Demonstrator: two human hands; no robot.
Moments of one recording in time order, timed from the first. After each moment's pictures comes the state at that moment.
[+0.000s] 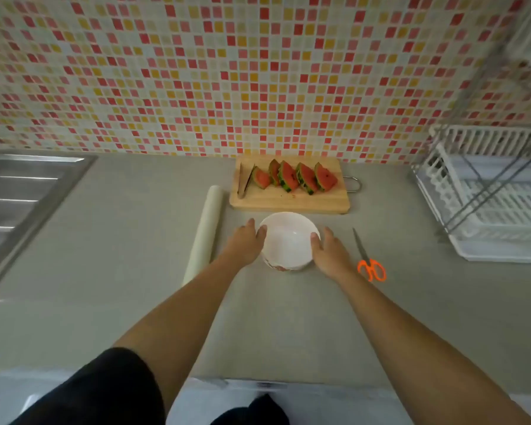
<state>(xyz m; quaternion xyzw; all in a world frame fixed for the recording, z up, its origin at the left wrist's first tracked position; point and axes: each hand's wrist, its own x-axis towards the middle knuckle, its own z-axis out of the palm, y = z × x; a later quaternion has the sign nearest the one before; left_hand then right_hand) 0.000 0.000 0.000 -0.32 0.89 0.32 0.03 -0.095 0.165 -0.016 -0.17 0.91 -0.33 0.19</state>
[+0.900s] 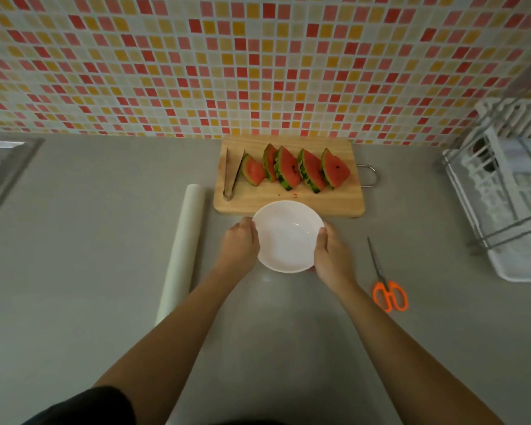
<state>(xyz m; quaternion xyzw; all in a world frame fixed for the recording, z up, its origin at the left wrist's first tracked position) -0.063 -0.036 -0.044 -0.31 0.89 0.33 -0.08 -0.147 0.122 -0.051 -0.11 0.88 -0.43 0.16</state>
